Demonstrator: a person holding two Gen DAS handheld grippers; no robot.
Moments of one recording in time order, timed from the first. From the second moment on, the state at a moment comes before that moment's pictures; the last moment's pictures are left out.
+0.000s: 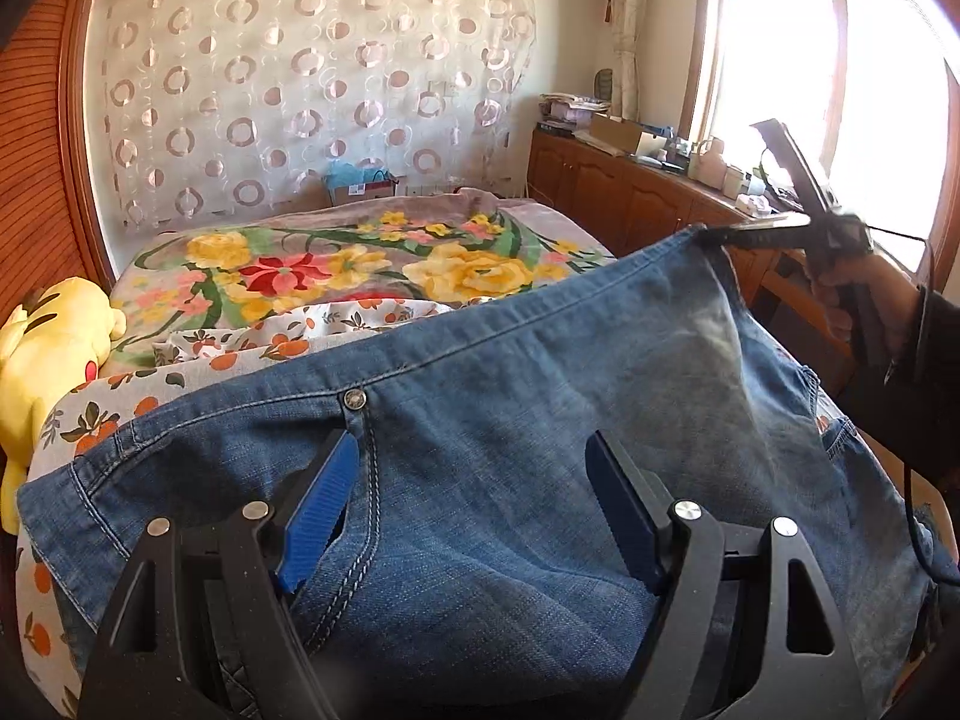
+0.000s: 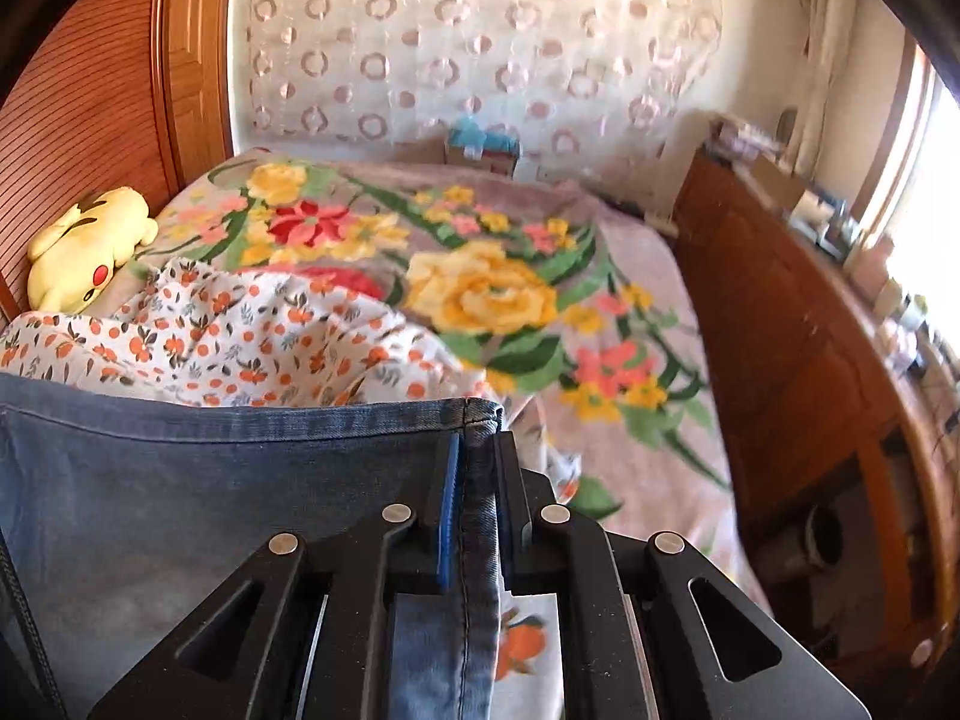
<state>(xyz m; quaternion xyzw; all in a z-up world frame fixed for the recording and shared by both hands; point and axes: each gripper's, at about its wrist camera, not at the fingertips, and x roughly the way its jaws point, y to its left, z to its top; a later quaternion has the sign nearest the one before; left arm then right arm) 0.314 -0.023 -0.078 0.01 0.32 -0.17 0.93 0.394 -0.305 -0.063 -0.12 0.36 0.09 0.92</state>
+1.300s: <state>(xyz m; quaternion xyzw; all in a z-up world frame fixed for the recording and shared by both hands) 0.172 0.061 -0.107 0.02 0.39 -0.10 0.91 0.146 -0.321 -0.093 -0.06 0.32 0.17 0.93</state>
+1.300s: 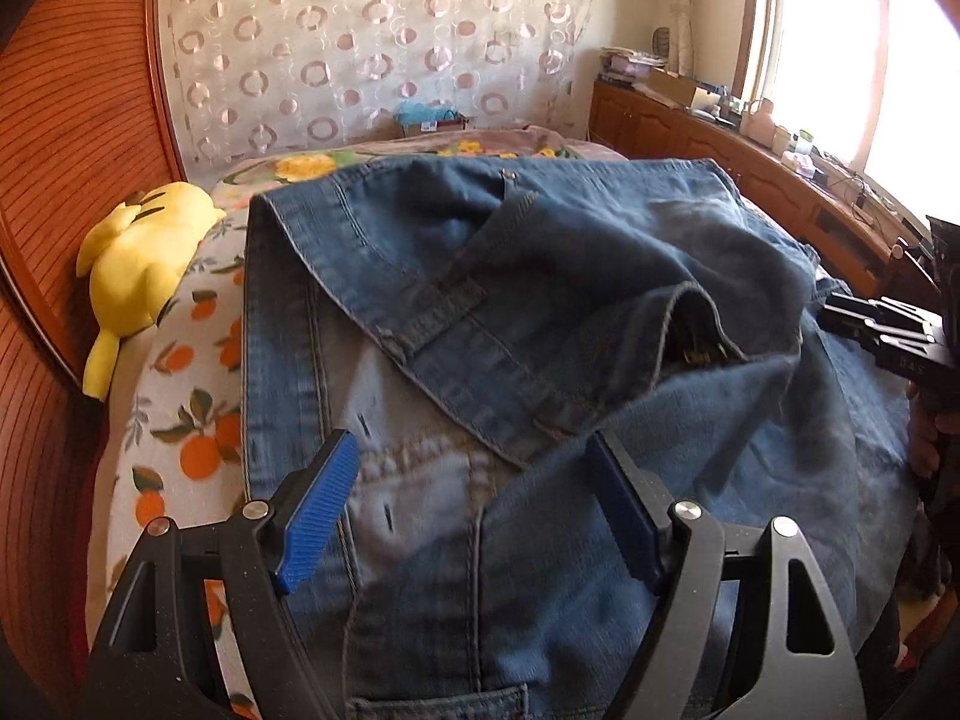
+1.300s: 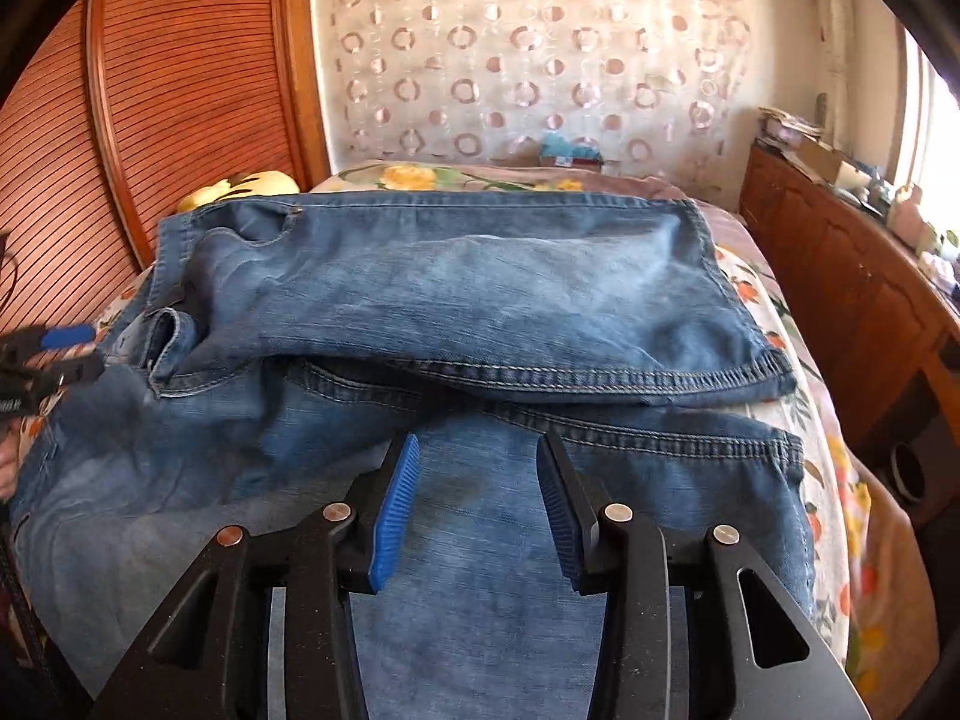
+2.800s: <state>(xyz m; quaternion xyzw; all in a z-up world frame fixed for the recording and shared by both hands) 0.073 0.055 -0.103 -0.02 0.39 -0.17 0.90 0.106 -0.150 -0.068 -0.08 0.31 0.36 0.88</state>
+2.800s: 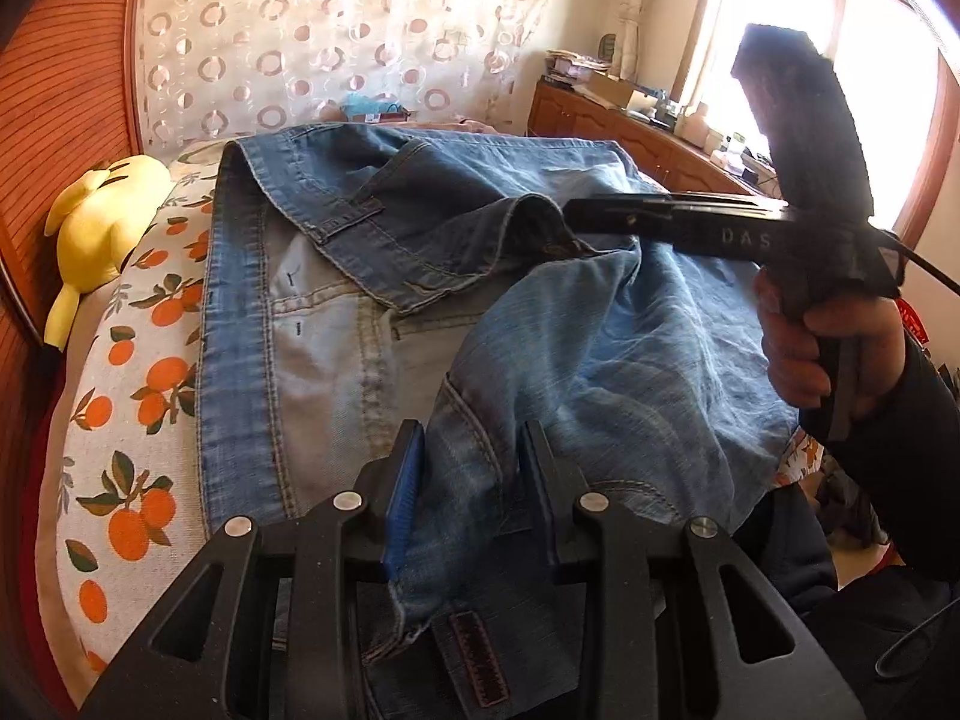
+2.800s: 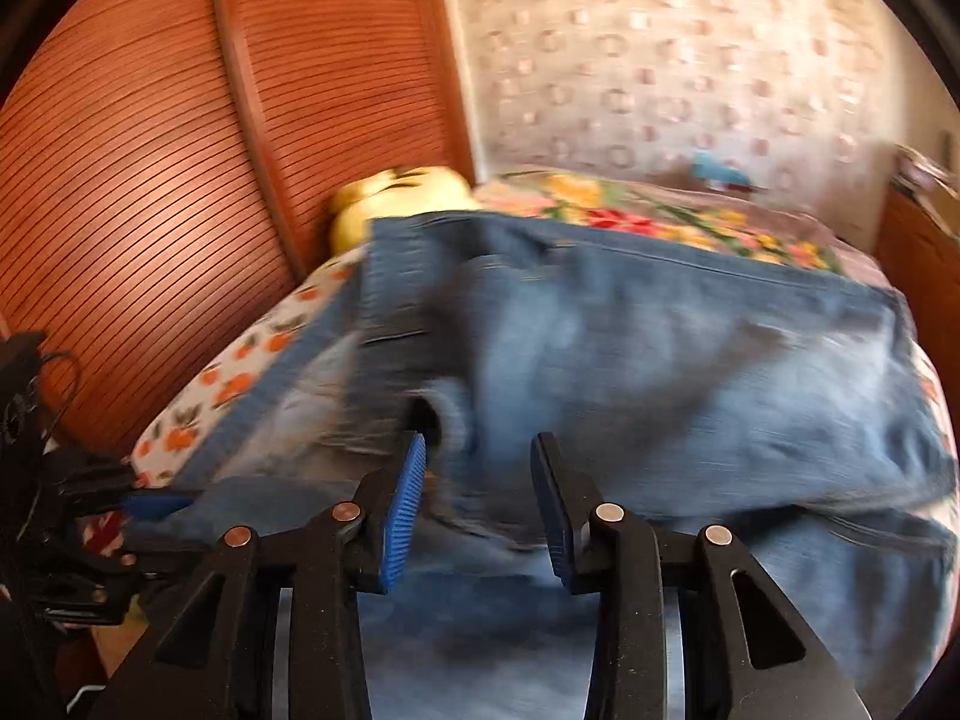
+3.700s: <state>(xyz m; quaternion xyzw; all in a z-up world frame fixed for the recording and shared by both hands) 0.072 0.066 -0.115 -0.04 0.40 -0.17 0.90 0.148 -0.098 -0.102 -0.14 0.39 0.42 0.81</state>
